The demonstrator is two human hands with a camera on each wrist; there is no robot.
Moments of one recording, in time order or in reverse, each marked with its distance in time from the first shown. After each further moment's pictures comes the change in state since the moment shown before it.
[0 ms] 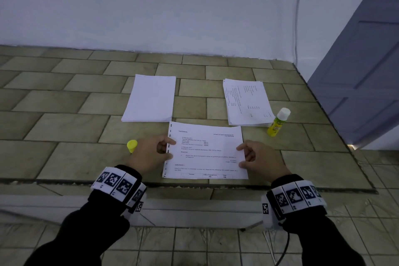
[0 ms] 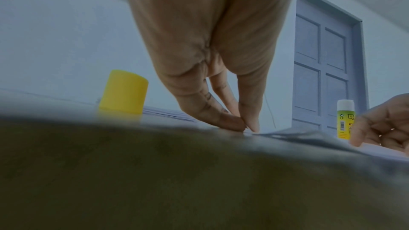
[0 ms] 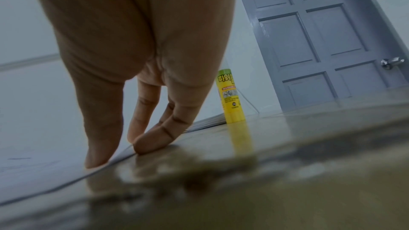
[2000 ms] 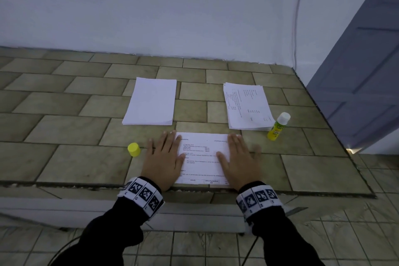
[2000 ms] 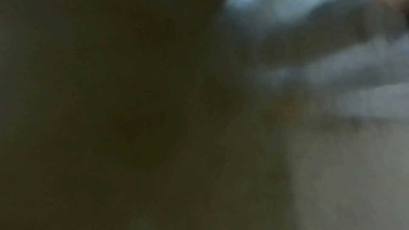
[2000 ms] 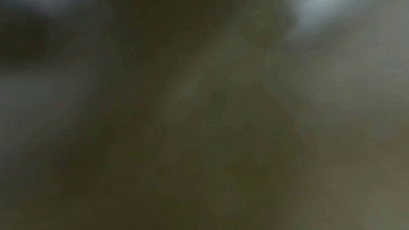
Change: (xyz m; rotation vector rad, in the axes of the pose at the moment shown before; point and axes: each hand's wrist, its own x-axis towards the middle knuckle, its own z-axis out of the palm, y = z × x) left_hand 0.010 -0.027 0.054 0.788 0.159 0.234; right_hand 0.015 -0.020 0.062 -0.460 0.139 0.019
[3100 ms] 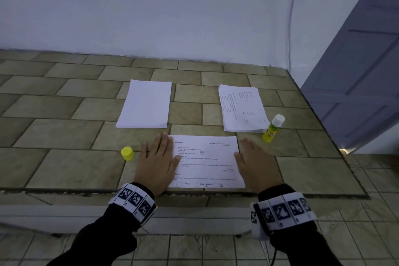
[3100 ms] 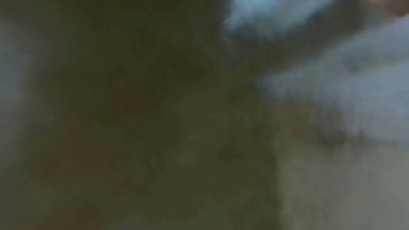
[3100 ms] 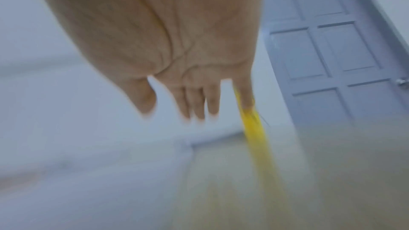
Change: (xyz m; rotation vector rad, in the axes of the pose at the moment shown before) left_hand 0.001 0.000 -0.007 0.035 -0.102 -0.033; right_hand -0.018 0.014 -0.065 0.135 -0.026 0.025
